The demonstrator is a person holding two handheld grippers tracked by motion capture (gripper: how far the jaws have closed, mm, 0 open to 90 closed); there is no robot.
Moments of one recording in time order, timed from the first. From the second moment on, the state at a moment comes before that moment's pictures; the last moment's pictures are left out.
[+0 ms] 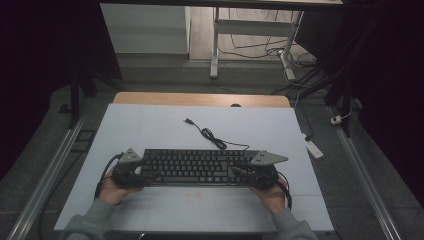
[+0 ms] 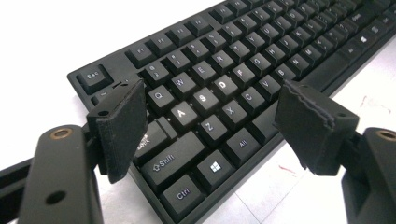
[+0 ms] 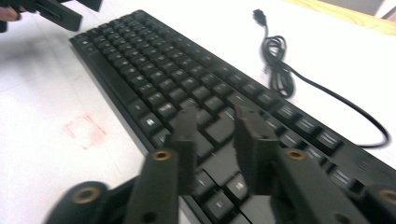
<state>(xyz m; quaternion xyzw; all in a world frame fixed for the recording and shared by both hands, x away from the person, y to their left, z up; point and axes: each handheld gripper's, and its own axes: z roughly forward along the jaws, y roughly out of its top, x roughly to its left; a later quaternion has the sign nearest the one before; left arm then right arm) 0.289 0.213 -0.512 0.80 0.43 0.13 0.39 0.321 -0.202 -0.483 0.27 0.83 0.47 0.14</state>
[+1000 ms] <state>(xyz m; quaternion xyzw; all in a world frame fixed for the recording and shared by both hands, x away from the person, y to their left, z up) 0.291 0.215 -0.512 0.80 0.43 0.13 0.39 0.346 -0.105 -0.494 0.22 0.87 0.44 0.07</state>
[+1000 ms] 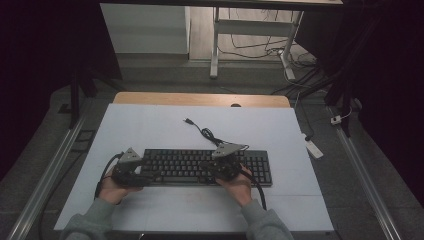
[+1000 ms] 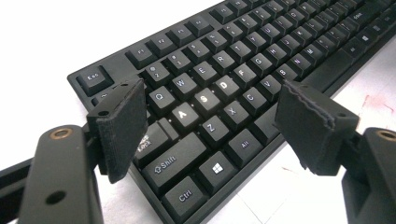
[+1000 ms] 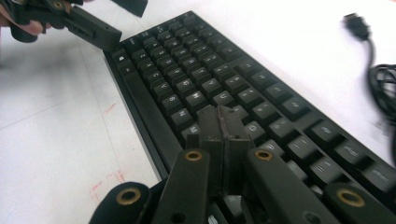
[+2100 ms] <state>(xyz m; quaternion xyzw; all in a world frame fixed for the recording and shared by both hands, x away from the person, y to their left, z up) 0.289 0.217 -0.514 0.80 0.43 0.14 0.38 0.350 -0.068 -0.519 0.21 0.89 0.40 0.07</state>
